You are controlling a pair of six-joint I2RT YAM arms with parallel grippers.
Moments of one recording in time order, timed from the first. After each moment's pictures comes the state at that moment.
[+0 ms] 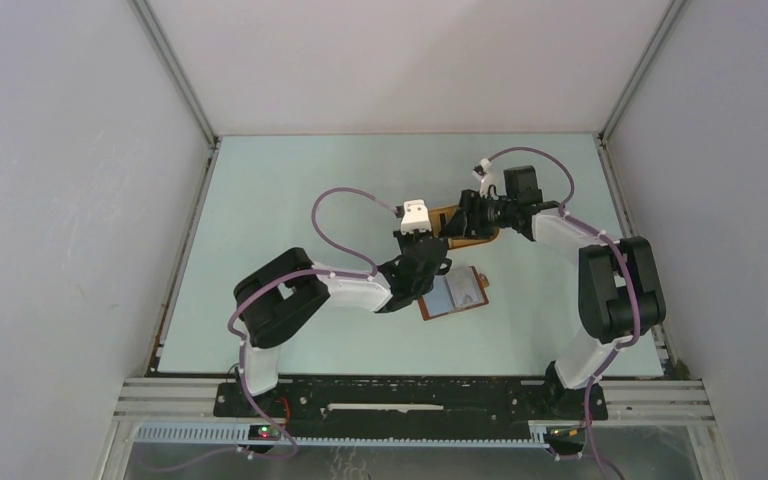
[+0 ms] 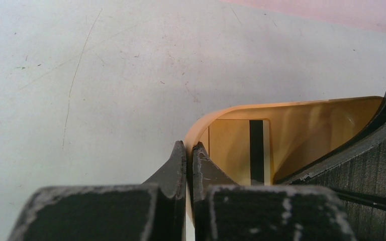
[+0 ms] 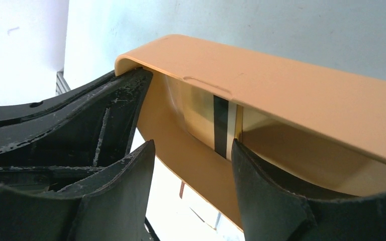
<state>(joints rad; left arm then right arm) -1.03 1.91 1.04 0.60 -1.00 -0.44 0.21 1.70 1.05 -0.15 -0.78 0.31</state>
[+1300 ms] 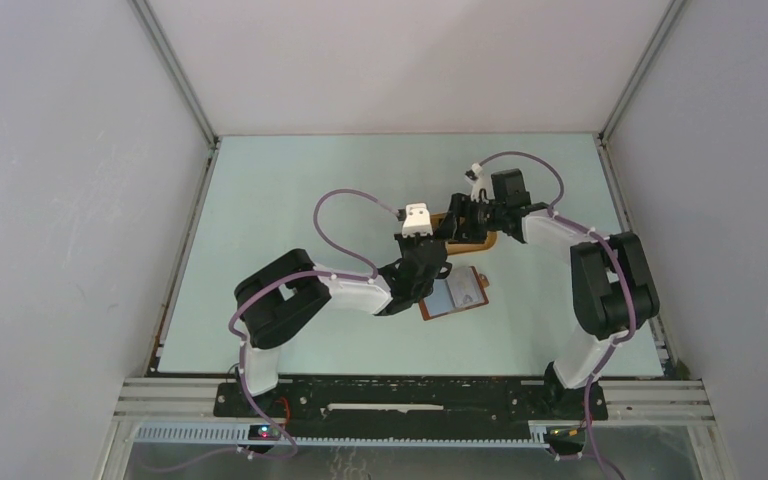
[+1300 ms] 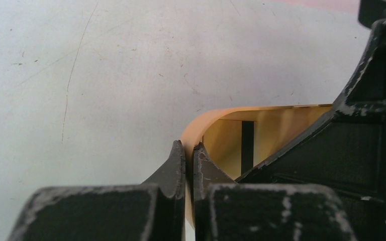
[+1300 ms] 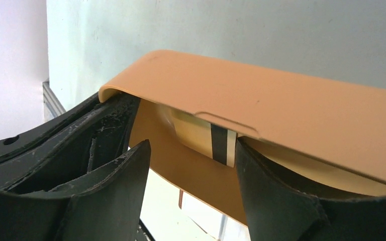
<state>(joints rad) -1.04 1.91 1.03 0.62 -0.99 -0.44 0.27 1.72 1.05 -0.14 -0.66 0.36</state>
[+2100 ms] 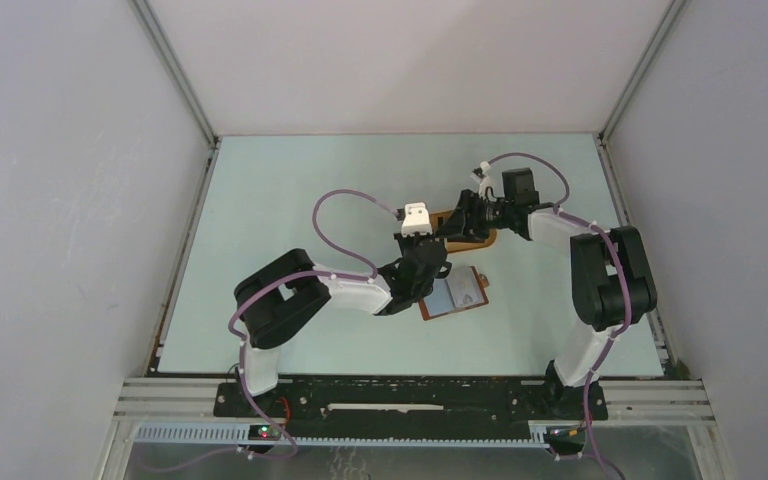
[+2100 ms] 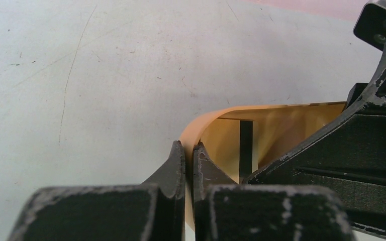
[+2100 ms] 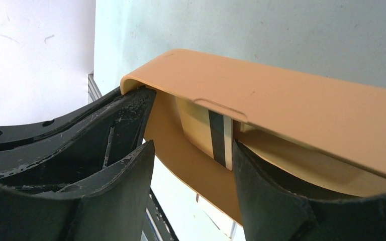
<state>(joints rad) -1.04 1.91 1.03 0.62 -0.99 -0.44 0.20 1.78 1.05 -0.07 -0.88 0.43</state>
